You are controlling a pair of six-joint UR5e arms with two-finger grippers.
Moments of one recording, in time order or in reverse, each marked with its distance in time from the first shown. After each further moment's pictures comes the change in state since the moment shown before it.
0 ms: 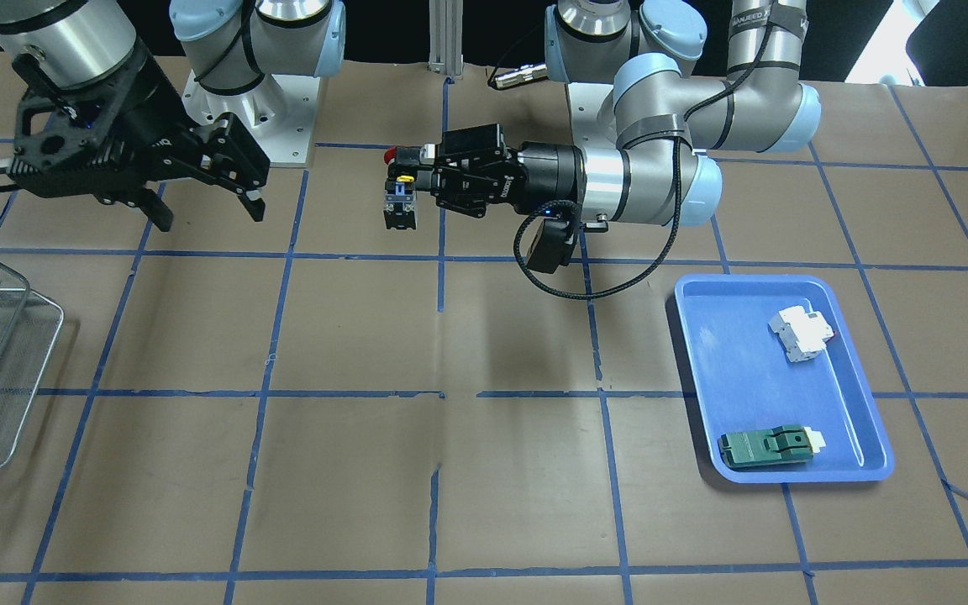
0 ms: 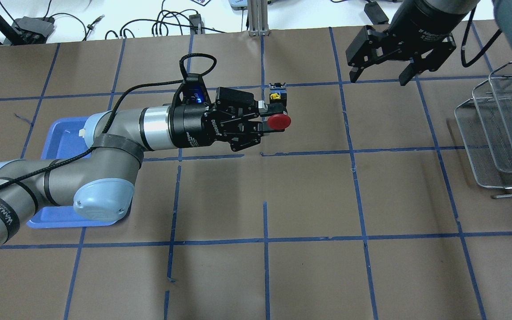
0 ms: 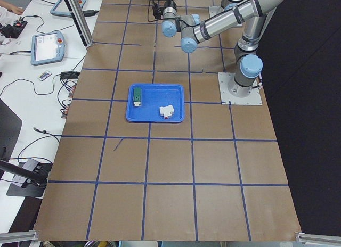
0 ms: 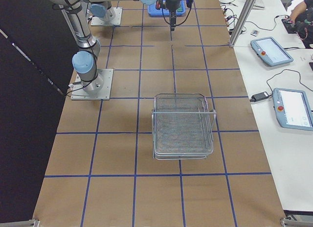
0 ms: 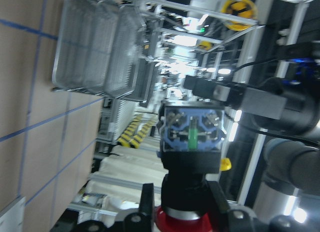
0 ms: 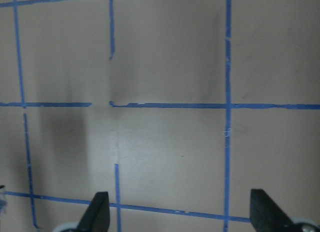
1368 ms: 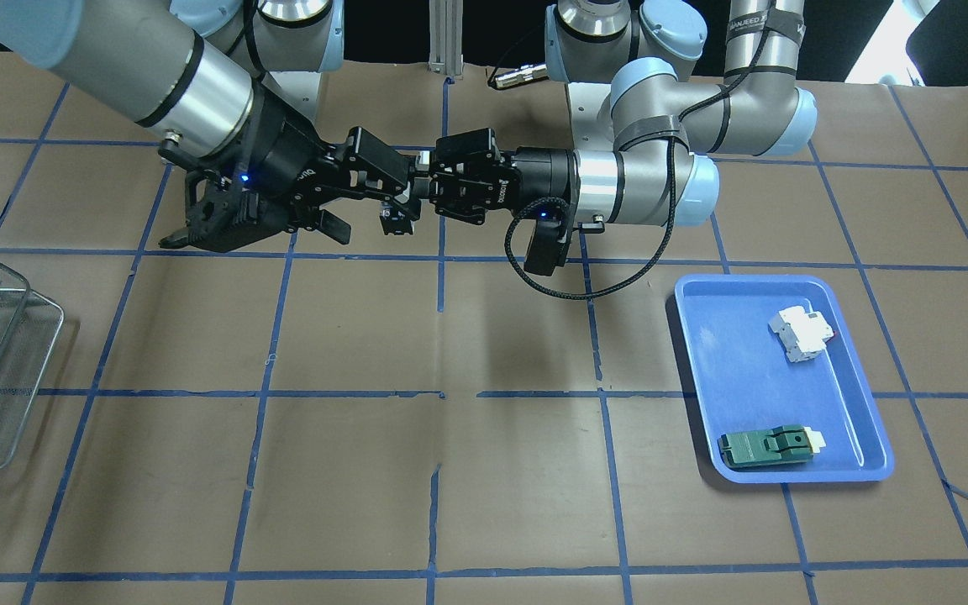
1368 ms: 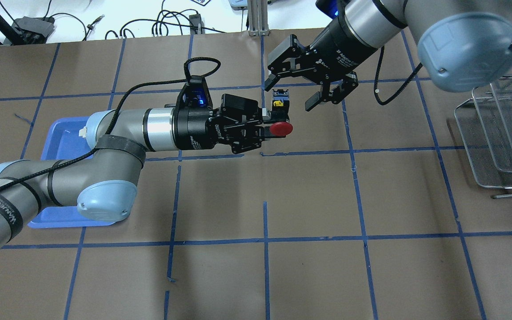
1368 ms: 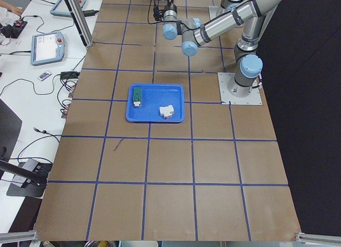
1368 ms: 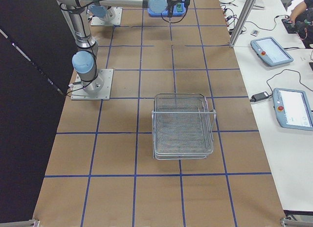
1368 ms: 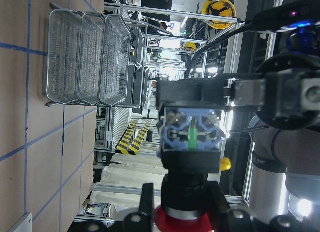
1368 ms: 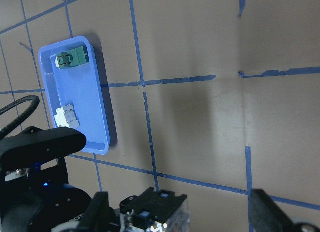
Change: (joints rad) left arm -0.011 -0.007 0.004 0.043 0.077 0.001; right arm 0.096 0.053 0.101 -0.101 0.357 0.174
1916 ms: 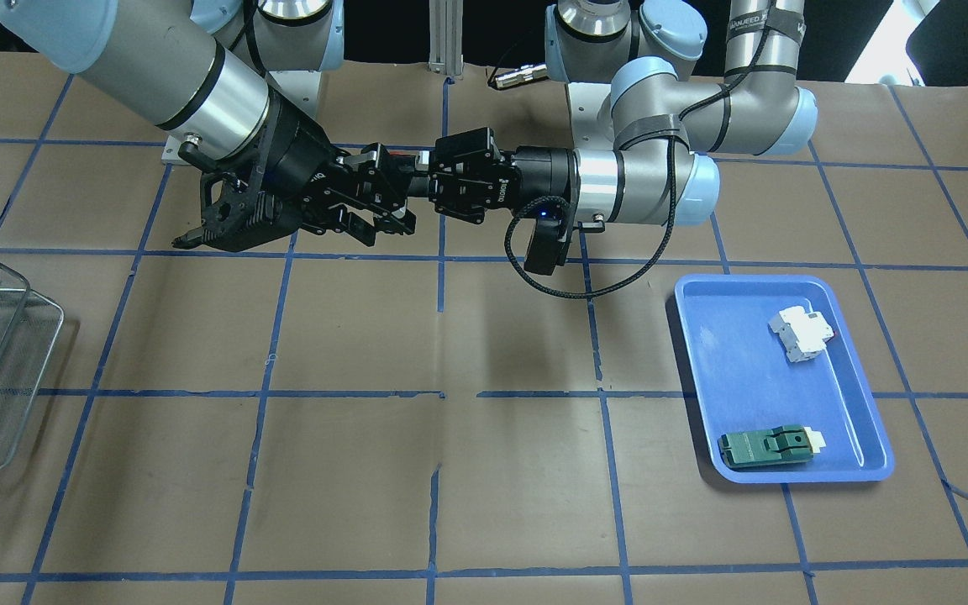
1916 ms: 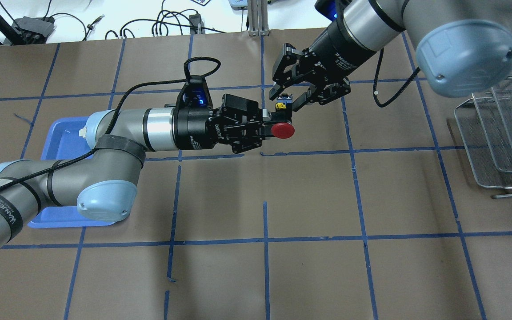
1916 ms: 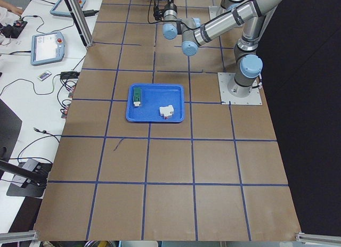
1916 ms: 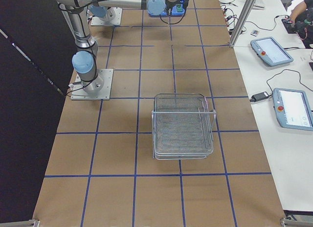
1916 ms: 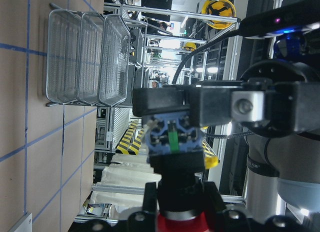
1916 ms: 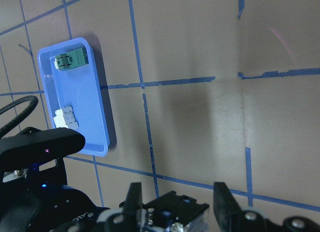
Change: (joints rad) left arm 0.000 0.000 0.000 0.000 0.000 0.000; right arm 0.003 -0.005 0.003 -0.007 0.005 0.015
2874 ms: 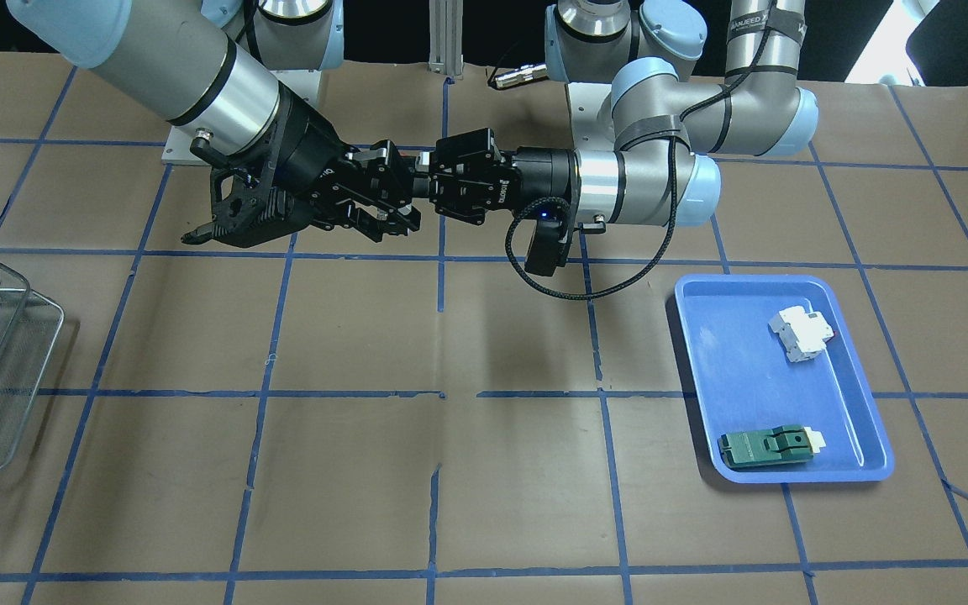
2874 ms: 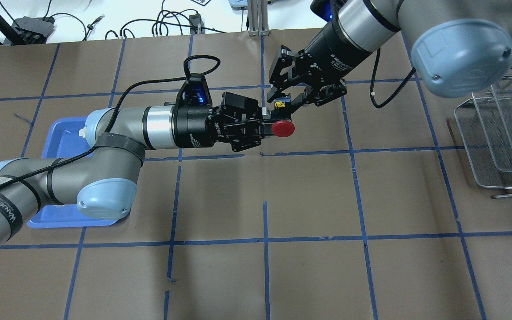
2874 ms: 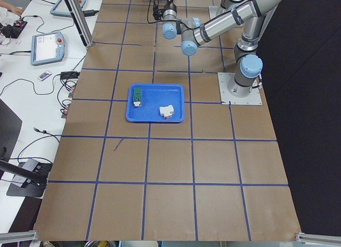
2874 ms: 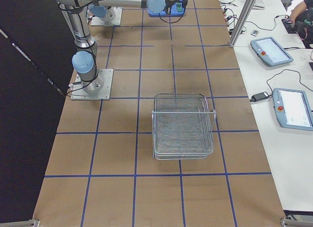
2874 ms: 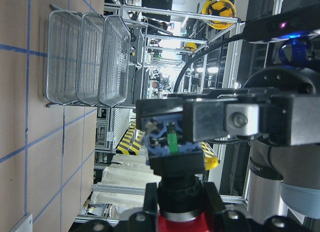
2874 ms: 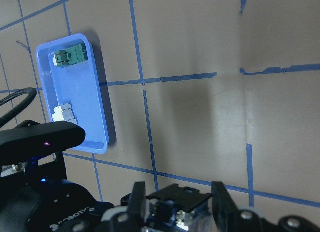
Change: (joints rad) left arm 0.001 -0.001 0.009 0.000 0.000 -0.007; right arm 0.014 0.001 -0.008 0.006 -0.013 0.005
